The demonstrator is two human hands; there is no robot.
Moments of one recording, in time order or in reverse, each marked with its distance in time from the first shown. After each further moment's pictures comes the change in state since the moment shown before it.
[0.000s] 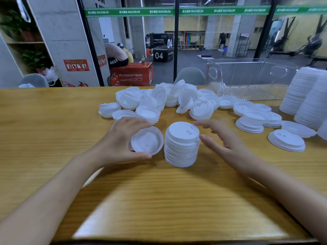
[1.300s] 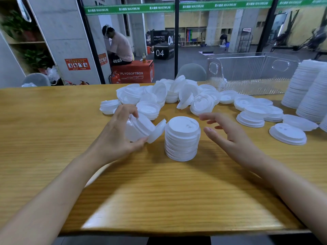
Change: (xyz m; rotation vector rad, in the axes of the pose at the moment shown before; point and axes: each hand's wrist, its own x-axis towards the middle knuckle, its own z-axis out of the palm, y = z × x) left_hand -0.006 0.021 -0.009 -0.144 0.199 -0.098; right_hand -0.005 -0.001 -0.001 0.043 0.072 0.012
